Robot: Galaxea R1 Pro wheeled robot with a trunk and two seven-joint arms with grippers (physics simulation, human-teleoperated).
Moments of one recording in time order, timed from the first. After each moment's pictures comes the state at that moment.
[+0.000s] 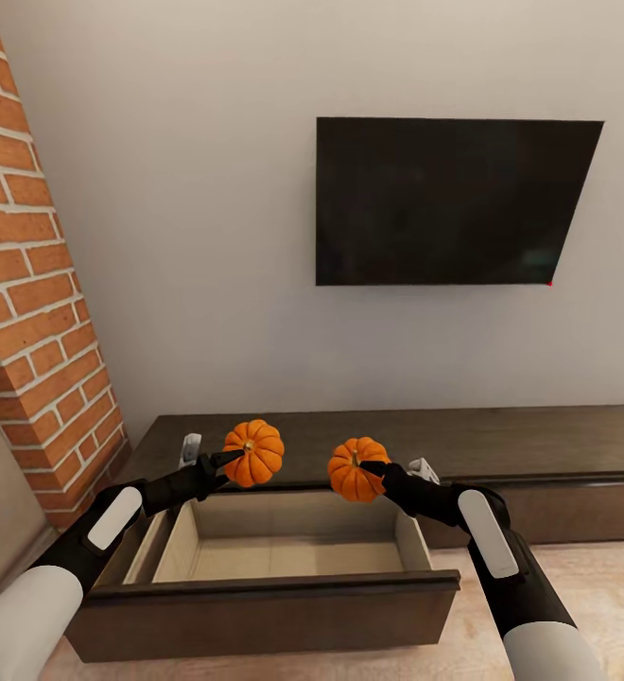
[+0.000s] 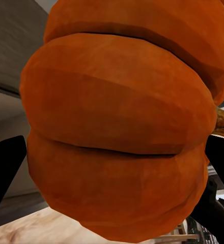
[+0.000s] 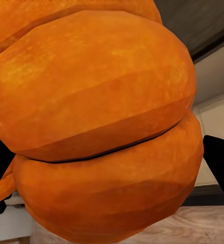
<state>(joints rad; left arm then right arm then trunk) -0.71 0.22 -0.15 -0.64 0.97 0.74 -0.67 -0.52 0.00 -0.08 -1.13 -0.94 0.86 -0.03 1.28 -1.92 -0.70</state>
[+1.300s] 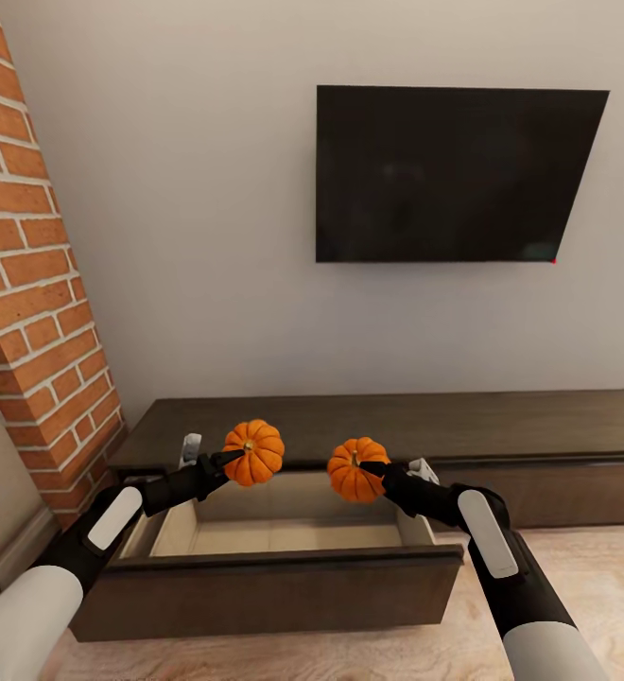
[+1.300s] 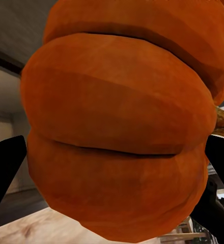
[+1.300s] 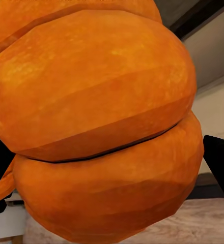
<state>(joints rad) -0.71 0.22 -0.15 -0.64 0.97 0.74 -0.67 -0.52 0.00 -0.08 -1.12 -0.94 0.86 -0.03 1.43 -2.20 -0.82</state>
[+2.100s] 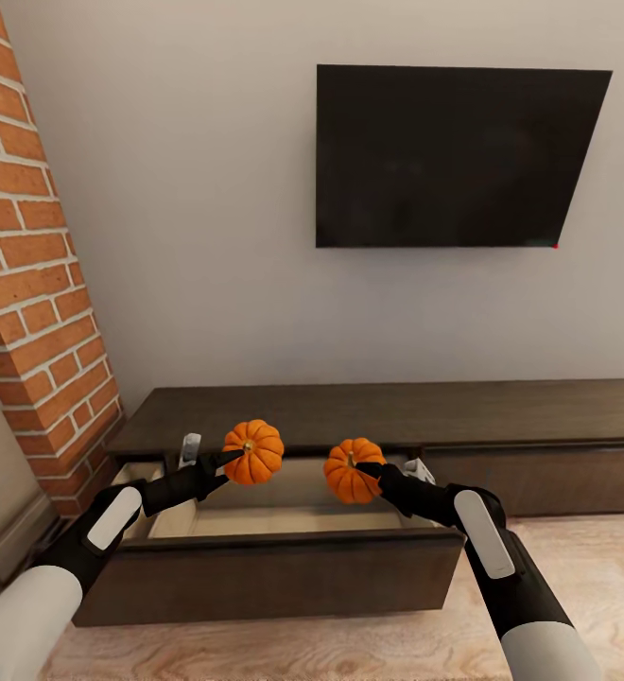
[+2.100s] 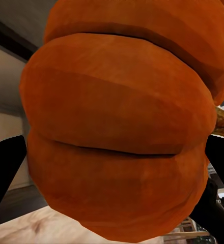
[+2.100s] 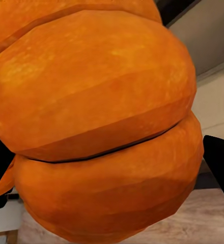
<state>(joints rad) -0.71 0.23 -0.15 -0.64 0.97 0.74 -0.67 -0.52 0.00 -0.05 -1.12 -0.94 0.86 -0.02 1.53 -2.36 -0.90</state>
